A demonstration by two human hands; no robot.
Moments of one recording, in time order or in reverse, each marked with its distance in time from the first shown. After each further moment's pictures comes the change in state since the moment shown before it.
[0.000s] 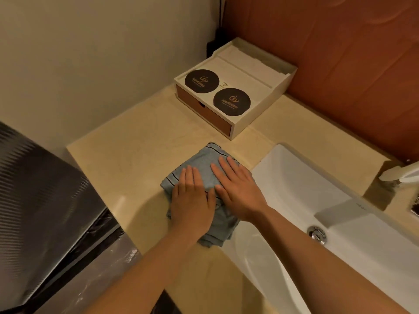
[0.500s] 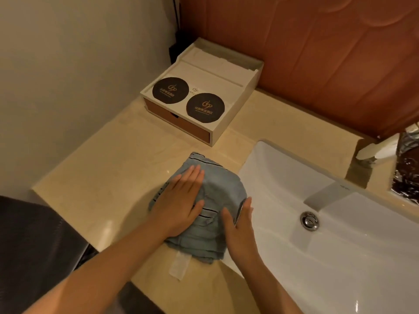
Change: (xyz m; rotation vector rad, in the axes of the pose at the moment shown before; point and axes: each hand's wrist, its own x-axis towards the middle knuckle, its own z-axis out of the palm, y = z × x) left_hand 0.058 -0.039 -0.007 0.059 -0.079 0.690; right_hand -0.046 -0.059 0.023 1.080 0.300 0.834
